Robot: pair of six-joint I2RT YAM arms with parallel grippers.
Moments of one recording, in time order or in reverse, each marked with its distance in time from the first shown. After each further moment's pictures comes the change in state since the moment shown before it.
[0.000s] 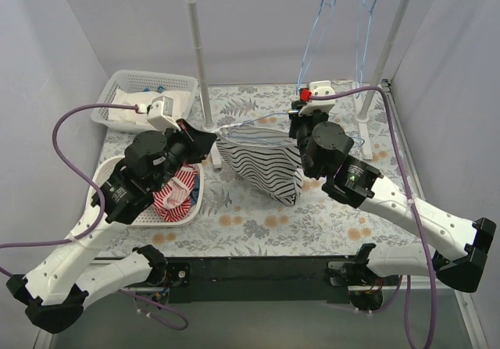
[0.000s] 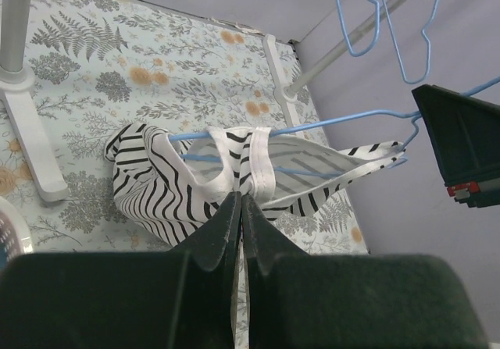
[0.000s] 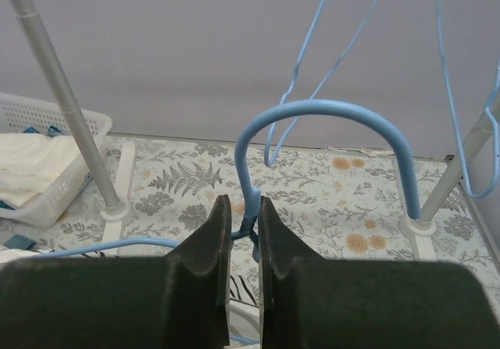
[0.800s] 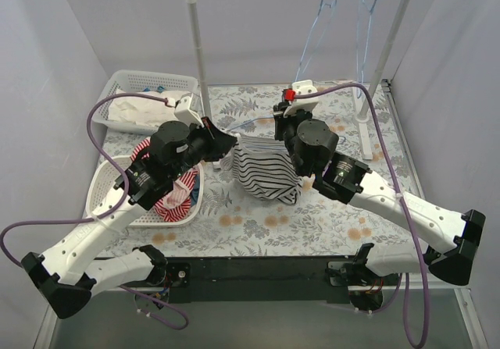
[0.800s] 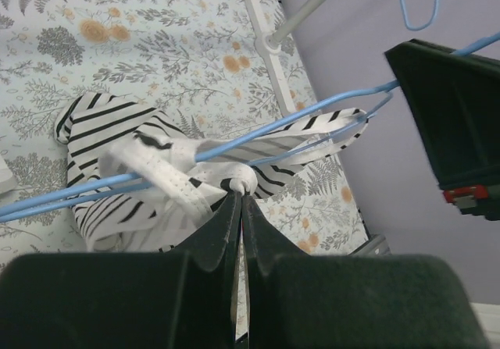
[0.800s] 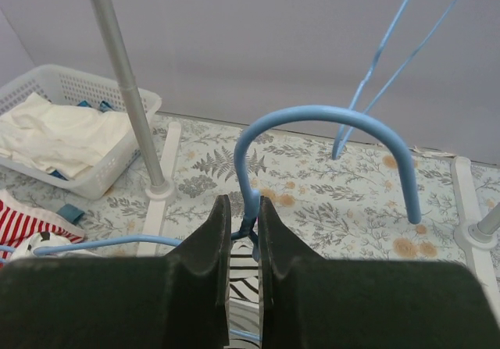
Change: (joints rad) left arm 0.000 0.123 -0.019 0.061 0.153 -0.007; right arm 0.021 0.050 0.026 -0.024 -0.109 0.079
